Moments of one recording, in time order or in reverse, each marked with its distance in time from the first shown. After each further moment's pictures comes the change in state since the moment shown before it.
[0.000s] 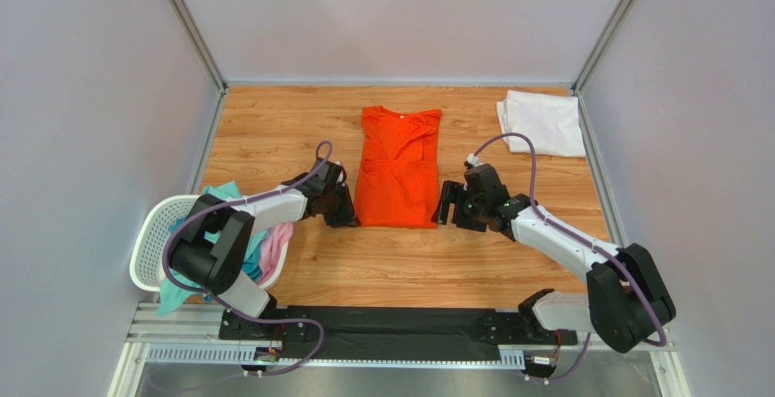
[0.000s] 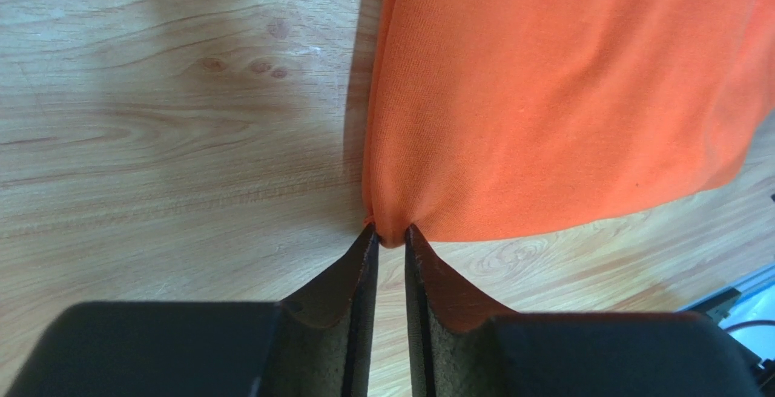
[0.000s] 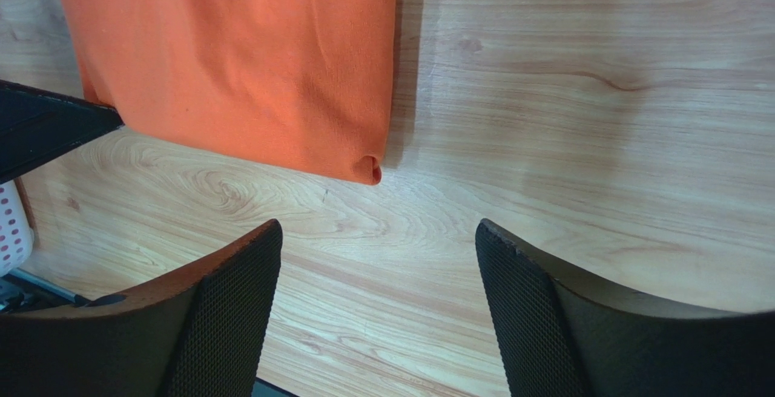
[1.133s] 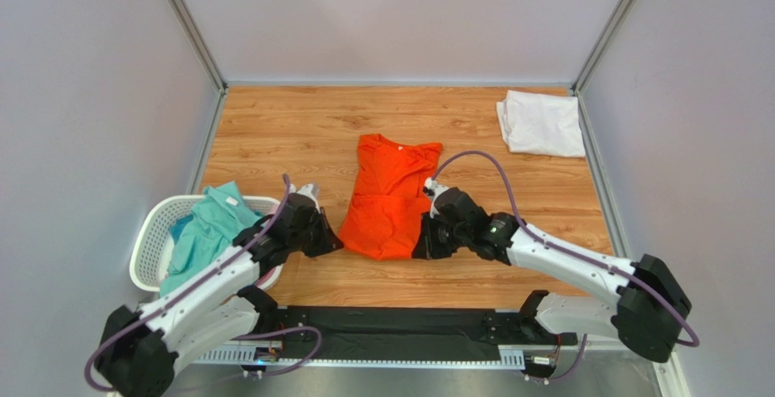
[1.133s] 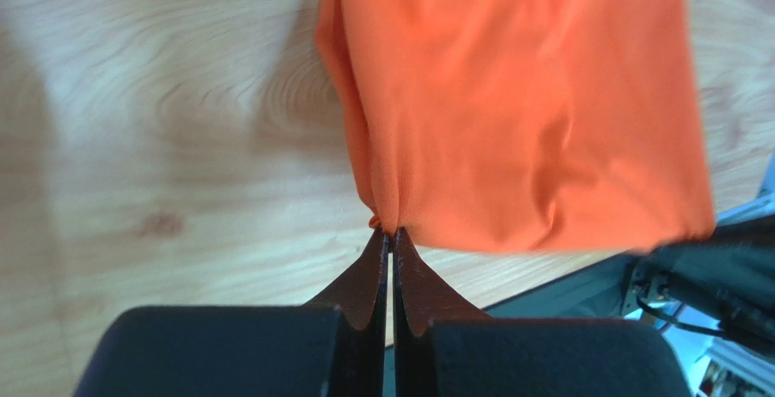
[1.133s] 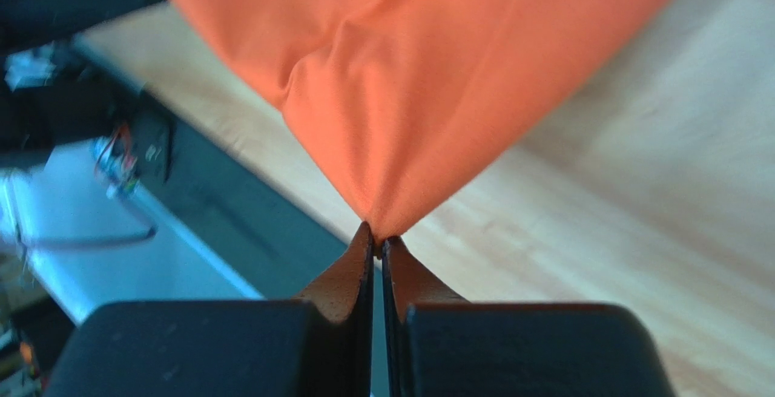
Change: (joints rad) left arm -0.107 -0.646 -0.275 -0.182 -0.117 -0.094; right arm 0.332 -0.064 0.019 -0.043 -0.107 0.048
